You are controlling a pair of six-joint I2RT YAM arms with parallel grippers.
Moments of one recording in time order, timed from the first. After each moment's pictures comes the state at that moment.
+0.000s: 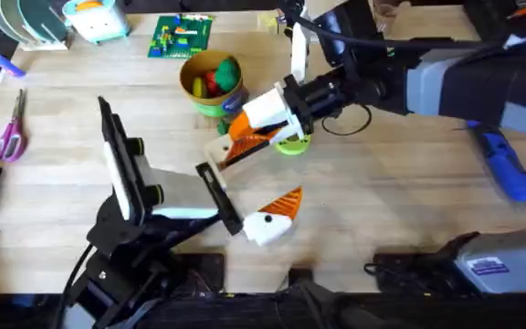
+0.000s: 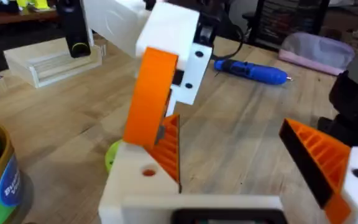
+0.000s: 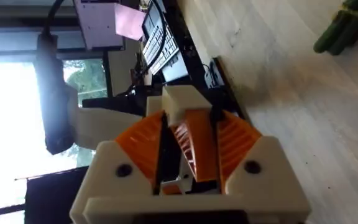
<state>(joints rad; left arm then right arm) -0.57 0.01 0.01 -0.05 0.48 -0.09 0.56 1.64 1.02 -0.23 -1.20 0.59</state>
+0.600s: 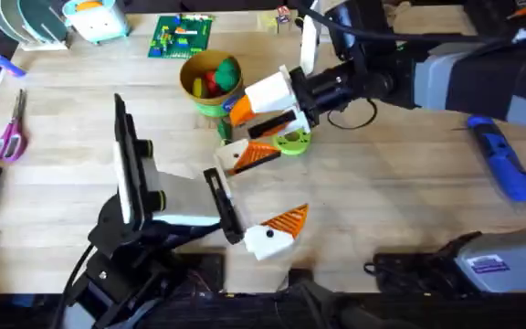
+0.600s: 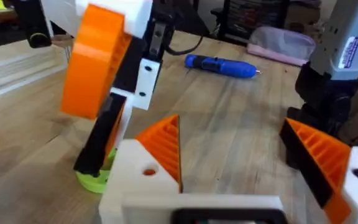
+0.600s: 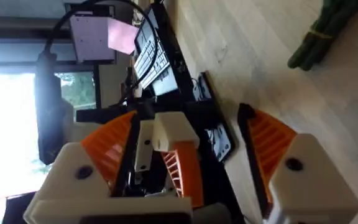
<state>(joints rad) -0.59 0.01 0.01 -0.05 0.58 -0.09 0.51 1.64 1.02 -0.22 -1.17 0.55</state>
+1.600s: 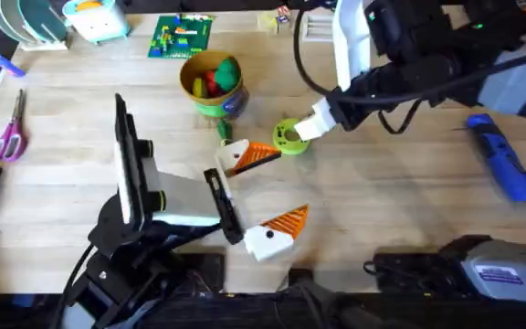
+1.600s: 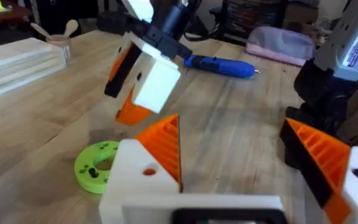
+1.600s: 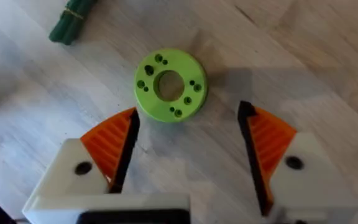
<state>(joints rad) -0.59 0.01 0.01 -0.05 0.59 -0.09 0.44 1.44 1.02 -0.64 -0.28 -0.20</state>
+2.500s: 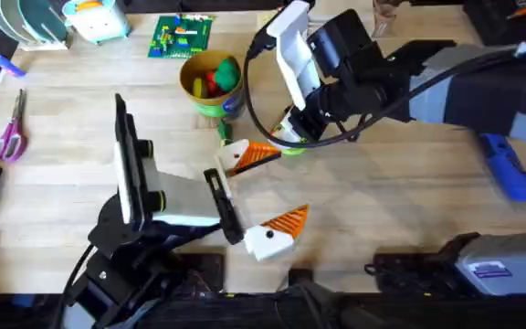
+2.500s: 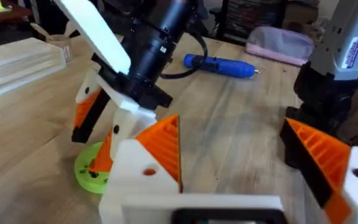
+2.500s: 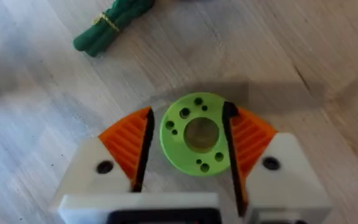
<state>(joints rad) -0.59 0.01 0.01 -0.05 0.59 -0.09 0.60 1.60 1.01 -0.43 -0.26 -0.29</state>
